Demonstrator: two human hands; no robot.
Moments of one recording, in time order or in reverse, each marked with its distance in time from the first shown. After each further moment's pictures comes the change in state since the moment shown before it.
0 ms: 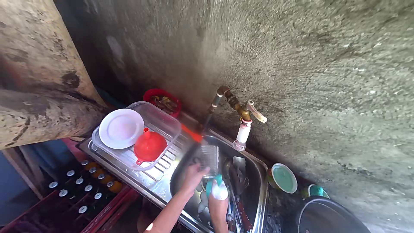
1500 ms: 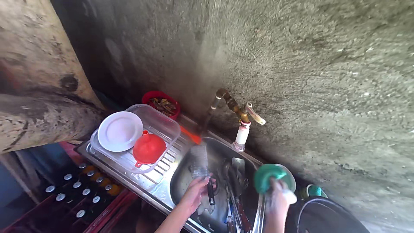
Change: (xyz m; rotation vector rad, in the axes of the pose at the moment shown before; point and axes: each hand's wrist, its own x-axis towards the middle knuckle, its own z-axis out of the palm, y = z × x) left_hand -0.030 -0.016 0.004 -0.434 -0.121 -0.298; right_hand 0.094 0.031 -0.128 0.479 0.389 0.211
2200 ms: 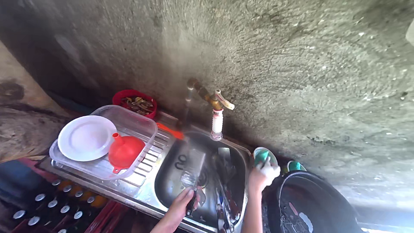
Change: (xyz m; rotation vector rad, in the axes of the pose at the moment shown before) left_hand -0.032 -0.041 -0.030 0.269 -0.249 0.050; right_hand 0.022 0.017 0.003 -0.617 0.260 -0.284
